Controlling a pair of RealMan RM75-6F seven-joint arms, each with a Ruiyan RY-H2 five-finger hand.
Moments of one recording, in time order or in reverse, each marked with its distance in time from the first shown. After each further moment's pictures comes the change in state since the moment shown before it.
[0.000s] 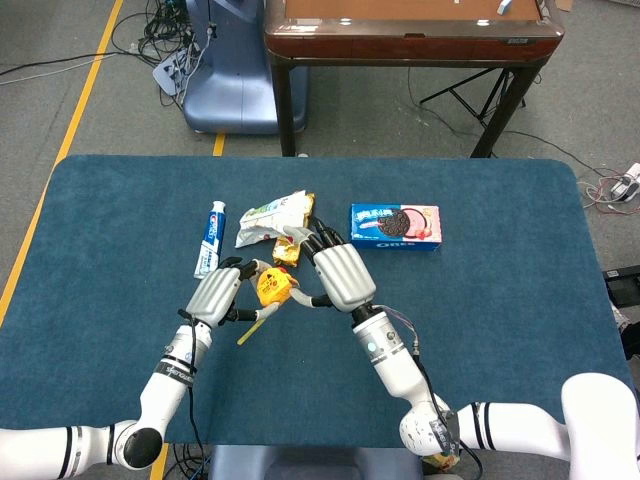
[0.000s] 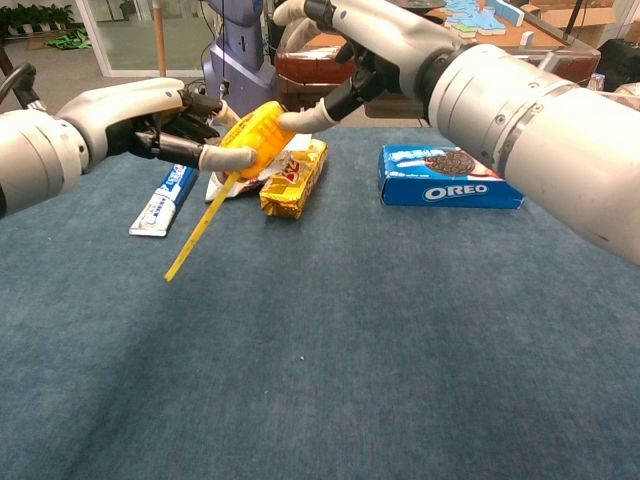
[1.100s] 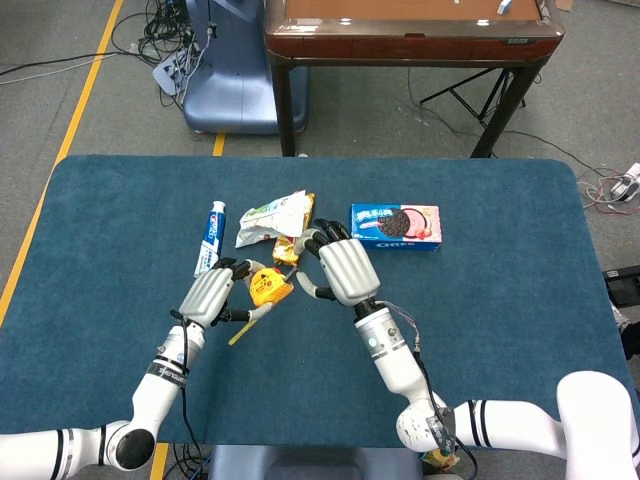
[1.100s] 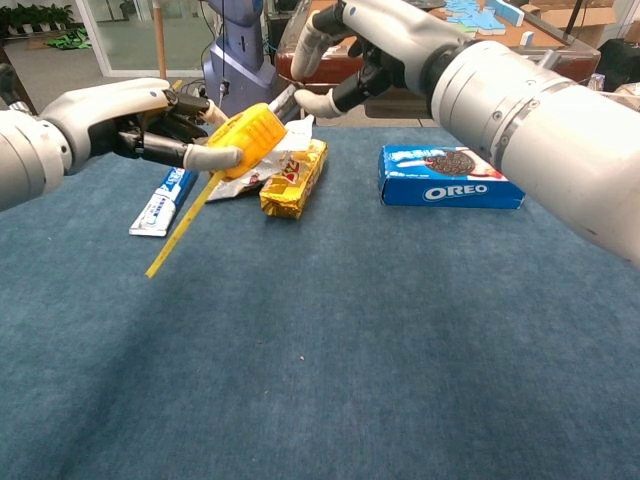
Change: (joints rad) left arm 0.027 0.025 0.004 0.001 0.031 -0.016 -0.047; right arm 0.017 -0.010 0.003 0.023 0.033 0.038 -0.029
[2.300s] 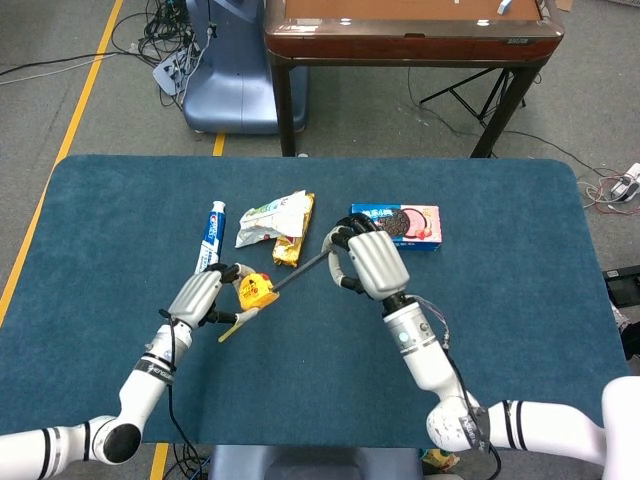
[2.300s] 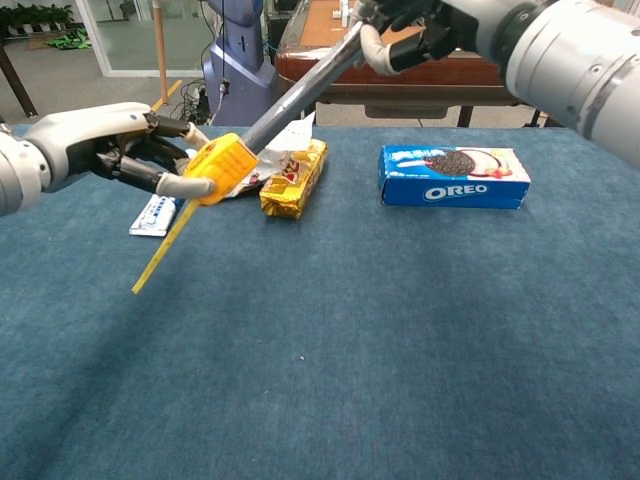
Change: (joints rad) left arm 0.034 0.047 0.032 0.082 0.054 -0.100 -0.145; right arm -0.073 0.171 -0.010 -0.103 -0.037 -0.003 0.129
